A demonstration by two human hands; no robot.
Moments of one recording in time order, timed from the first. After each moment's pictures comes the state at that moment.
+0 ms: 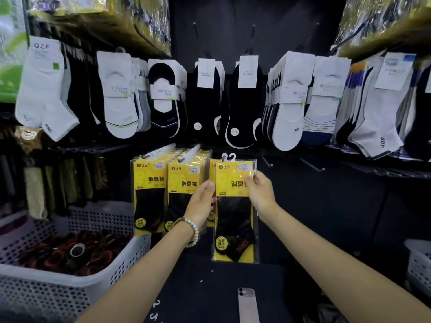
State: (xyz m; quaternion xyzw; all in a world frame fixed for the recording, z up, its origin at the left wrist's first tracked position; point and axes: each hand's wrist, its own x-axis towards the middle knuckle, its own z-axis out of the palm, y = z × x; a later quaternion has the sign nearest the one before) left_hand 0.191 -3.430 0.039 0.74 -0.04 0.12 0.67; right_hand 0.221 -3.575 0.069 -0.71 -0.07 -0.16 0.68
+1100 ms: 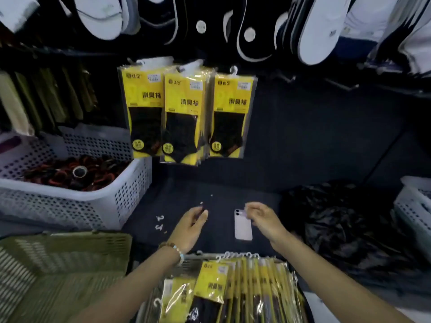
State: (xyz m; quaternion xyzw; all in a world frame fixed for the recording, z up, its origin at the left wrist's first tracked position) left_hand 0.093 -3.415 -0.152 0.82 0.07 -0.03 0.56; right_hand 0.146 -3.617 -0.141 -0.80 0.05 0.10 0.59
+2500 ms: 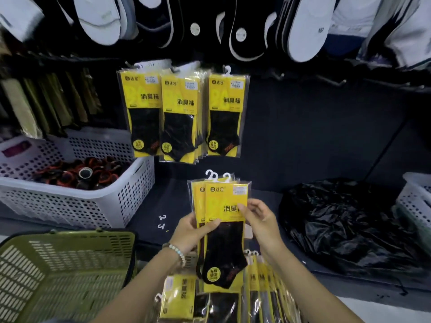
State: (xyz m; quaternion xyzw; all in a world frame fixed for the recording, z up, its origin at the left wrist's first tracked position) left_hand 0.074 -3.430 -0.155 0.73 0.08 -0.04 0.68; right_hand 0.095 -3.611 -0.134 -0.69 0.00 0.01 0.72
